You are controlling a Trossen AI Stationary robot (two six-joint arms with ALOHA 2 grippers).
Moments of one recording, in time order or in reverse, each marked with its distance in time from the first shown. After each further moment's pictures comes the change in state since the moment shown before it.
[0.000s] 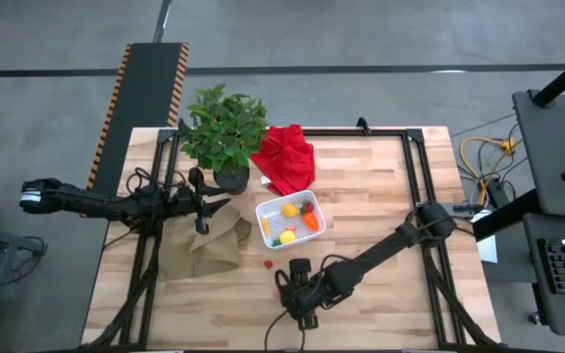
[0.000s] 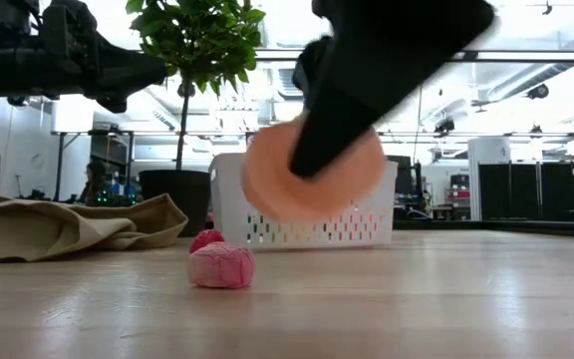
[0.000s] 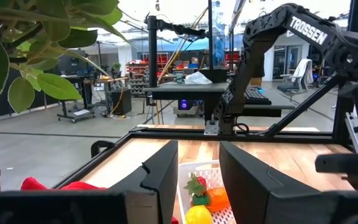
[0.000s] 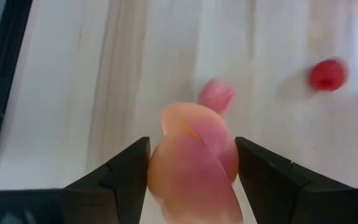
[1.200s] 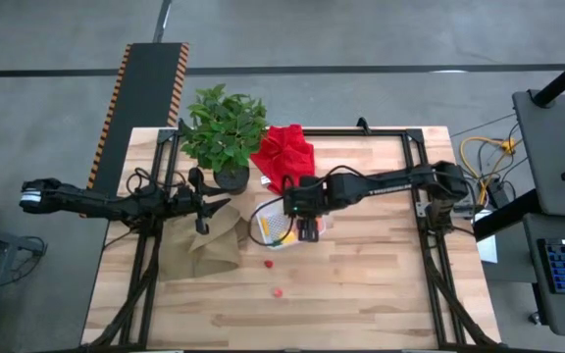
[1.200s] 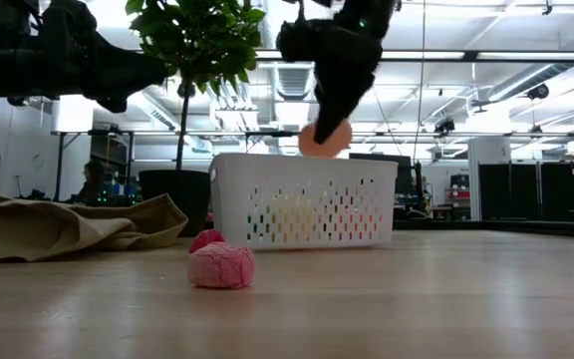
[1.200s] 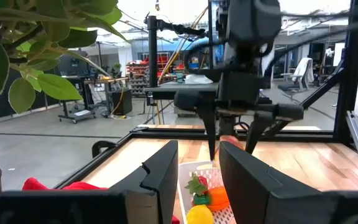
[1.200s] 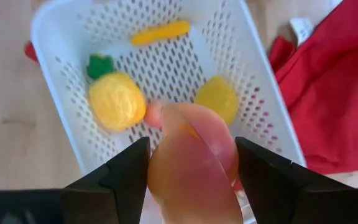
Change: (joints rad) left arm 0.000 0.000 -0.001 0.000 0.000 0.009; right arm -0.469 -0.261 -0.051 -0.318 -0.063 -0.293
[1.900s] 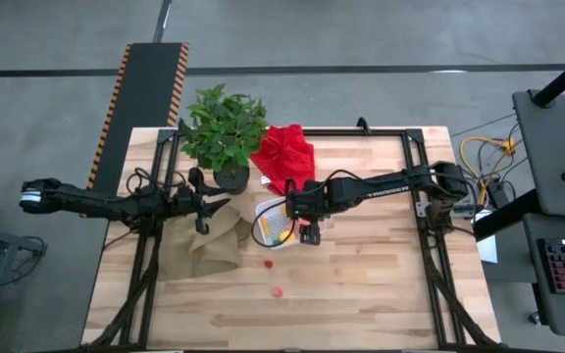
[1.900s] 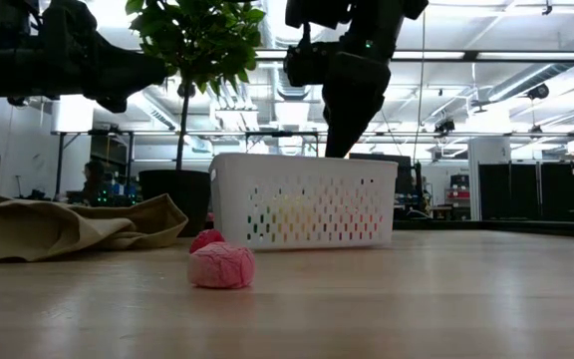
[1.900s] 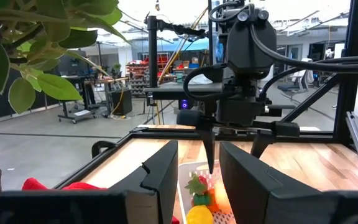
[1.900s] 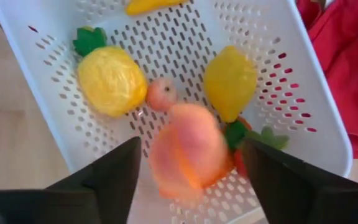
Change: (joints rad) left arm 0.000 0.000 0.000 0.002 0.000 -0.002; right arm -0.007 -0.001 -0.105 0.063 -0.022 0.060
